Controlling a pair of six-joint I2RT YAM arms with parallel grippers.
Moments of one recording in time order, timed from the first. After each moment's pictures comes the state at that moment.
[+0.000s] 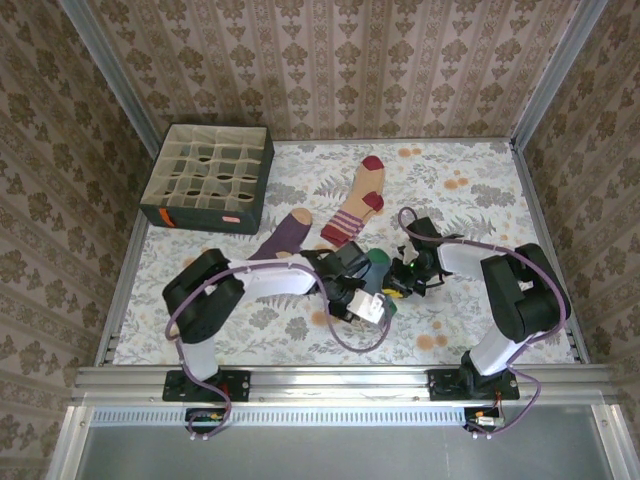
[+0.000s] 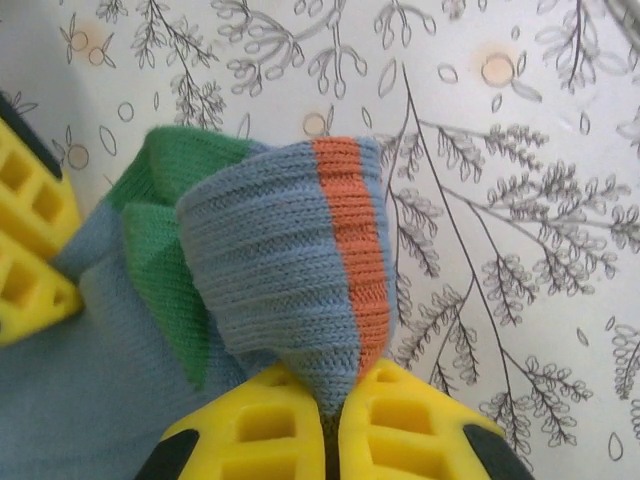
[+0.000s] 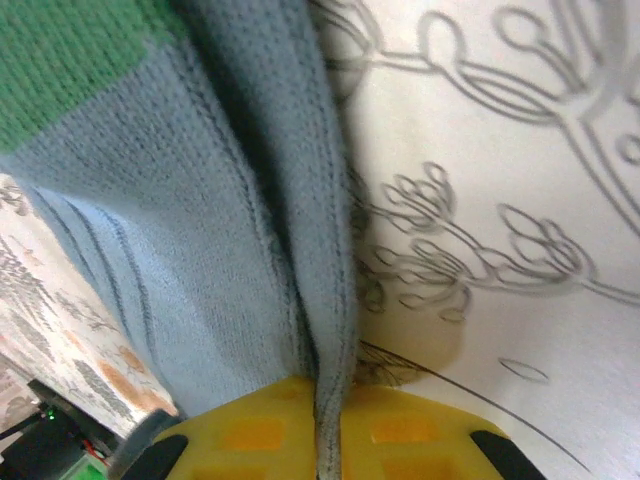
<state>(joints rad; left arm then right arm) -1.06 1.84 1.14 -0.48 0.40 1.05 0.28 1.66 0.77 -0.47 -0.55 0.63</state>
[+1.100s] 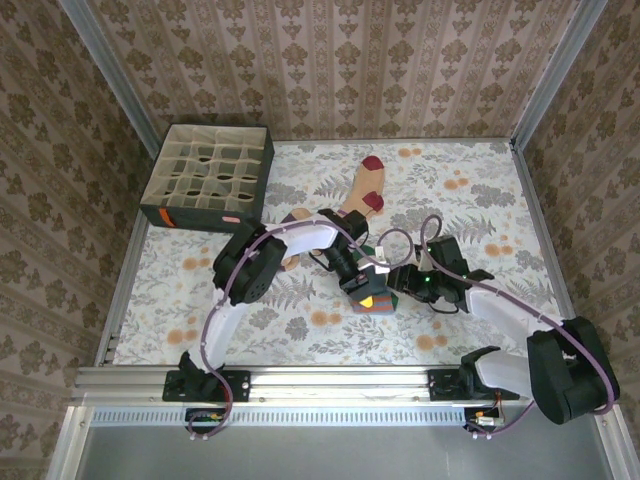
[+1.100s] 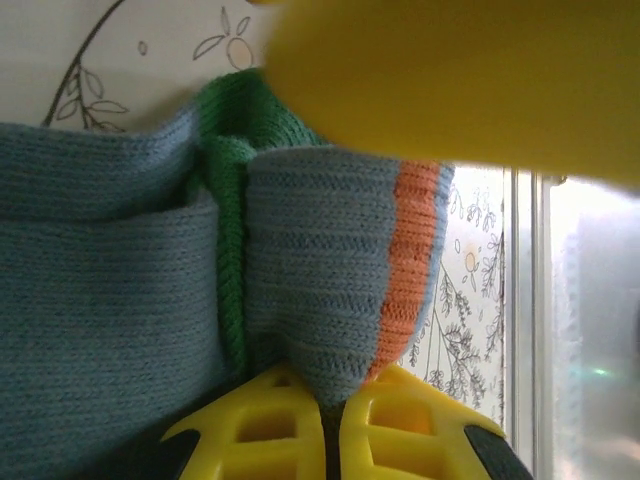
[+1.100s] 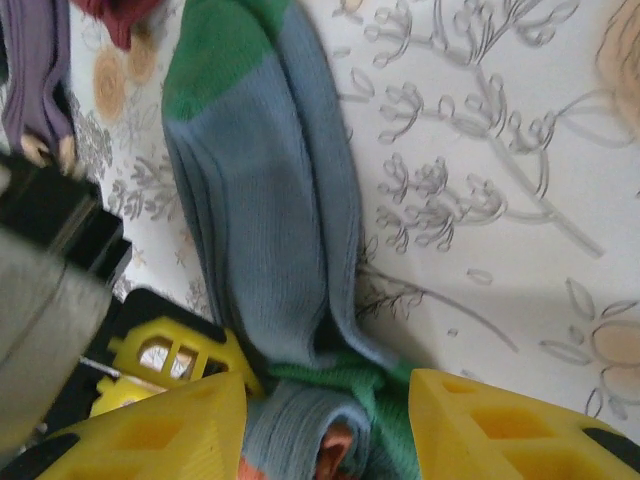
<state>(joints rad) -0.85 2.26 1.63 -0.97 0.88 0.53 0.30 1.18 0.47 -0.25 -0.42 0.68</state>
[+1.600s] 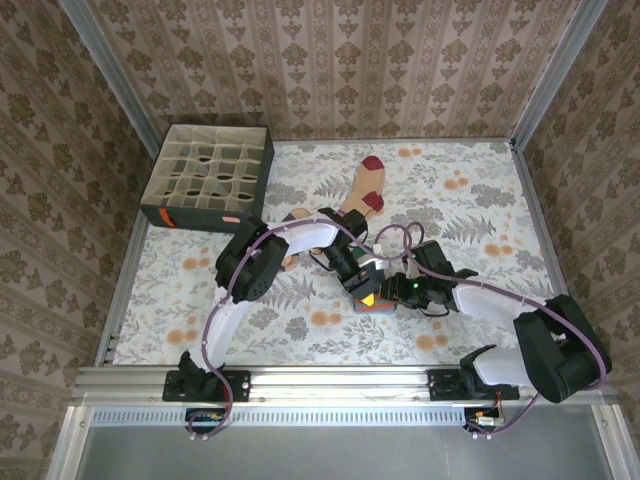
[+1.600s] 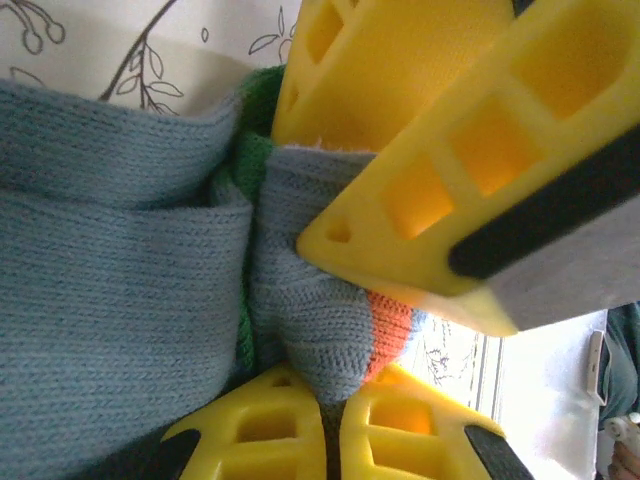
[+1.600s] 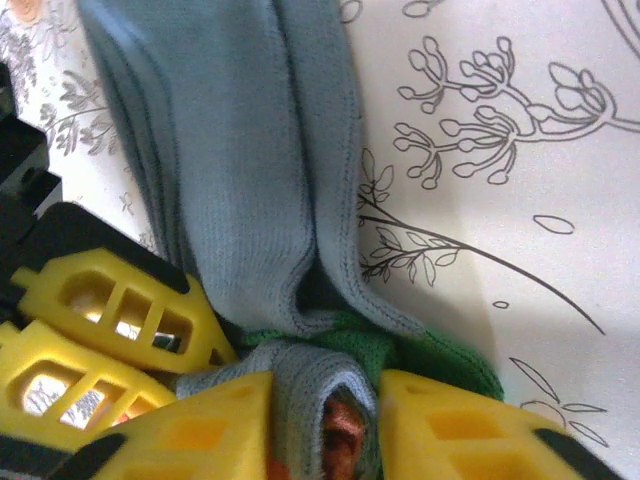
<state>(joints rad) -0.84 2.28 1.64 -0.97 0.90 0.40 0.40 1.31 0.48 -0.21 -0.40 0.69</state>
